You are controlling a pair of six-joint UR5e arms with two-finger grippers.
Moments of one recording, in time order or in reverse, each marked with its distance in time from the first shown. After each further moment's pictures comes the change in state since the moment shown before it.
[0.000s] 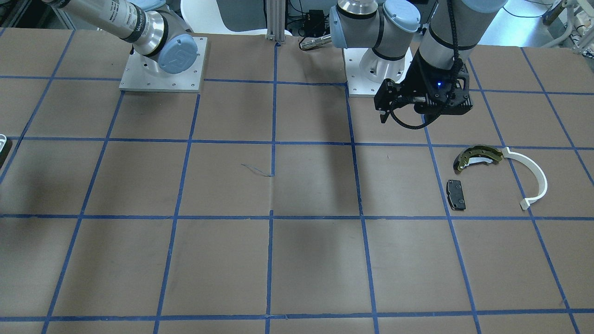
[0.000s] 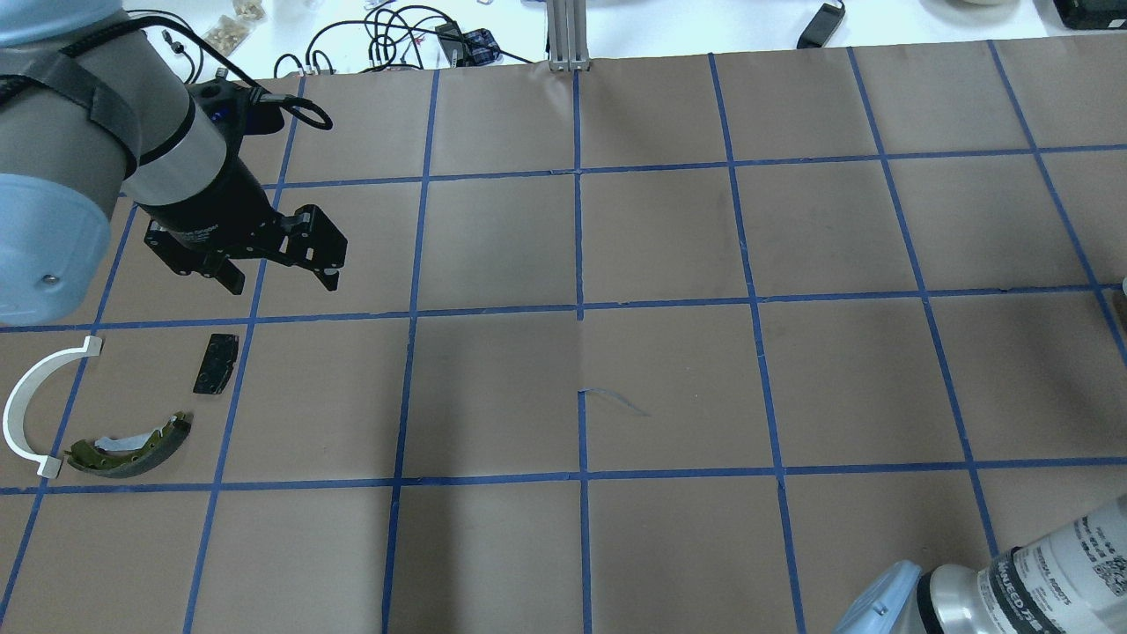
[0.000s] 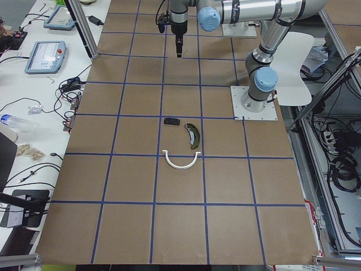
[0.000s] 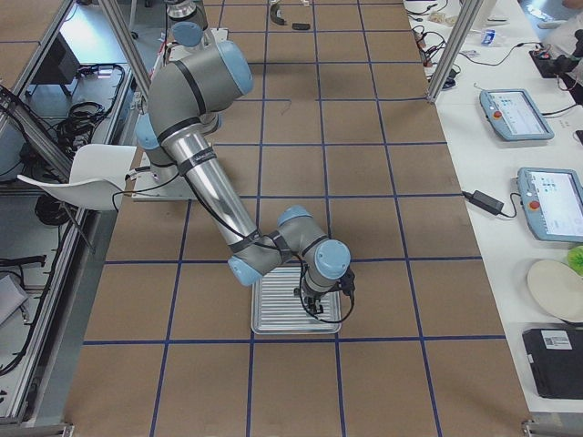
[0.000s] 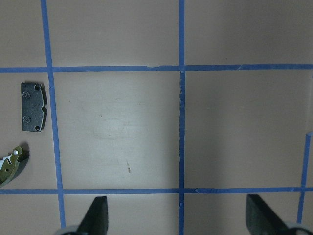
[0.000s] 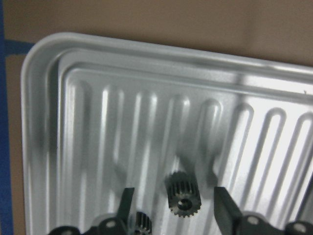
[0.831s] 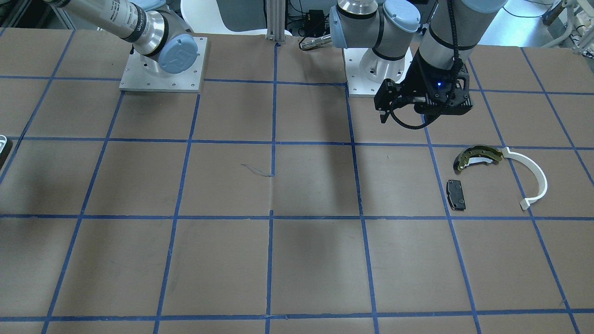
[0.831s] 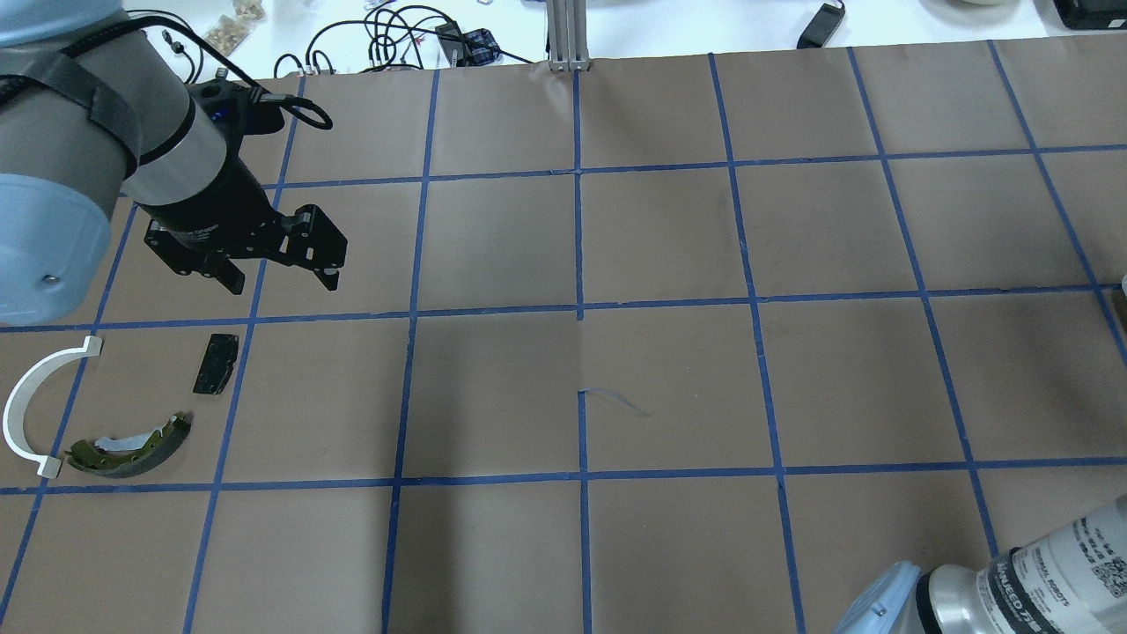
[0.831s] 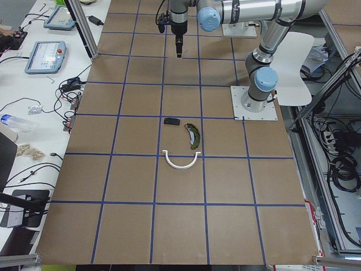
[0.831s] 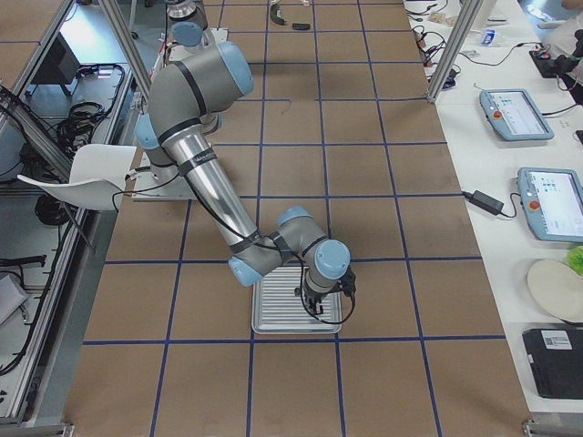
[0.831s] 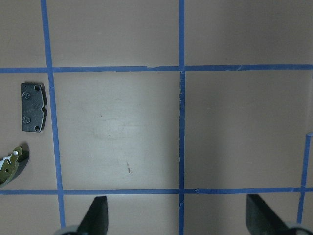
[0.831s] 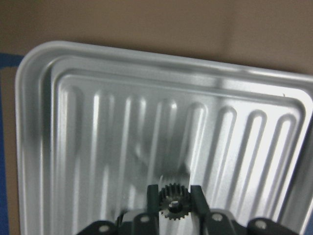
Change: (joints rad) left arm 0.000 0.000 0.000 0.000 0.000 0.000; right arm 0.011 -0.028 -0.003 -0.013 0.001 0.038
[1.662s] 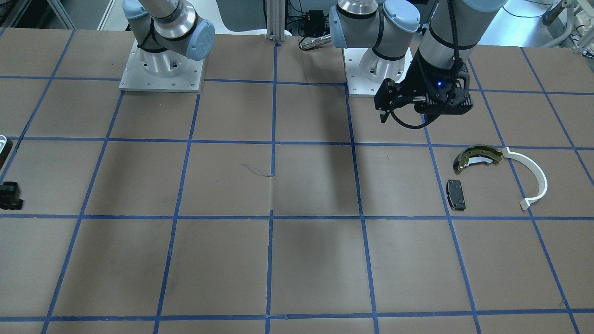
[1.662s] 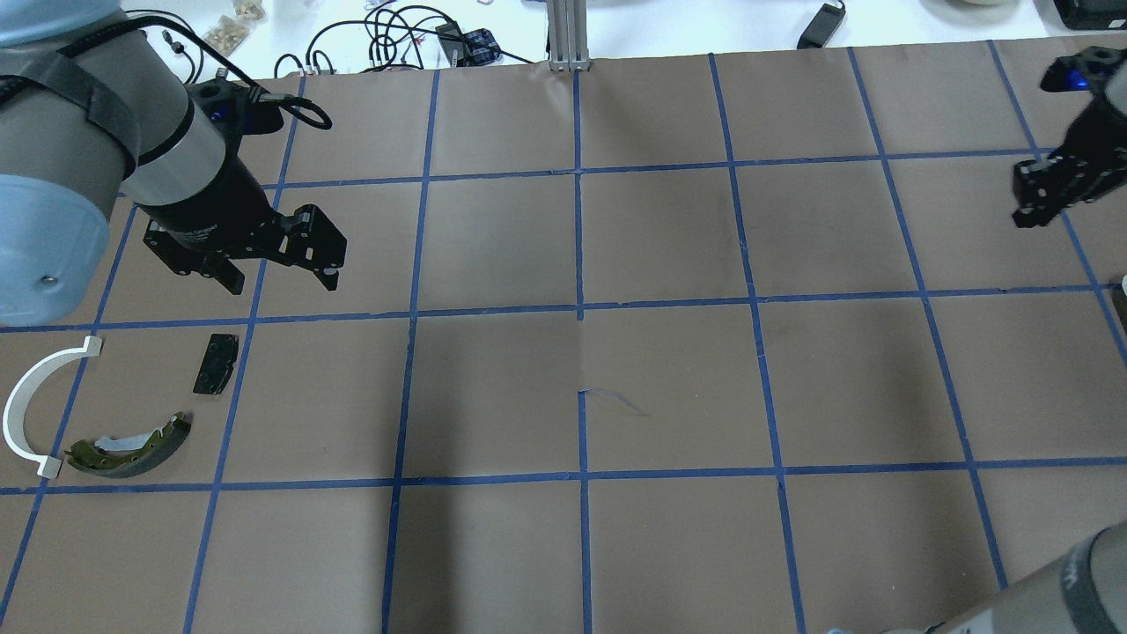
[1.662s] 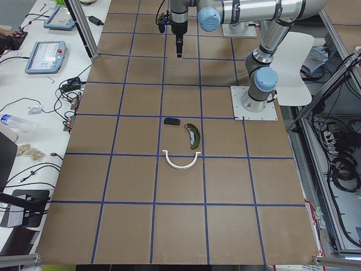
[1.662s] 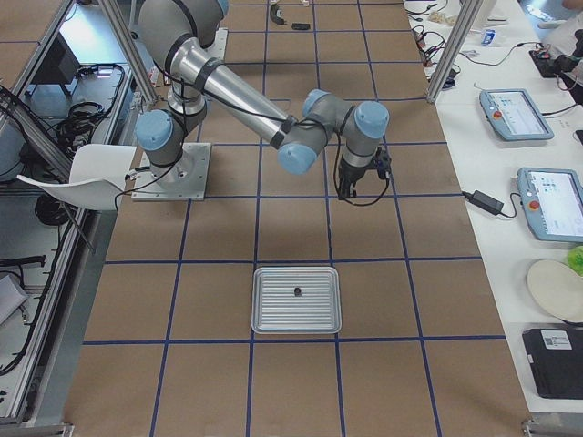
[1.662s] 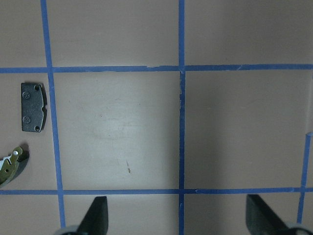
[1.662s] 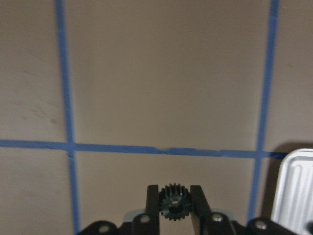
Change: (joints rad) left arm 0.000 0.000 0.000 0.000 -0.001 0.000; right arm 0.500 -0.282 0.101 0.223 0.090 0.631
